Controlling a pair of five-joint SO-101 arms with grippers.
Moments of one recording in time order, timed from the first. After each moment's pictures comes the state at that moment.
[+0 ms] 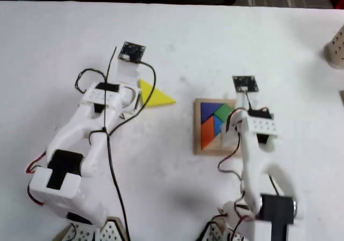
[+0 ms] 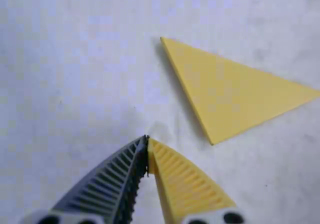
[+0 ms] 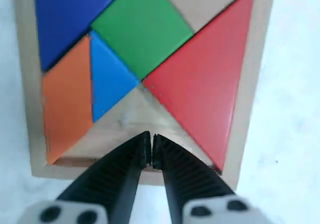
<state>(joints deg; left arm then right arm) 3.6 9.4 26.5 40.2 -1.4 2.8 -13.7 48.6 52.7 11.6</state>
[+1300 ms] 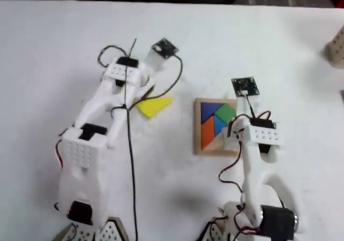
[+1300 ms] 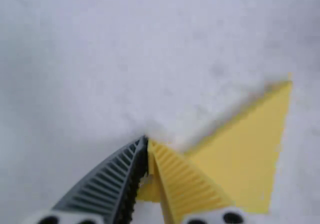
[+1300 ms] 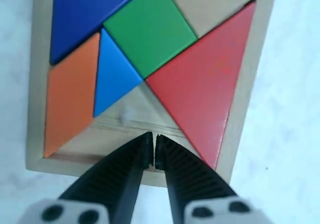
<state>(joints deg) 6.9 38.6 -14.0 62.2 -24.9 4.1 -18.8 52.9 49.0 16.2</state>
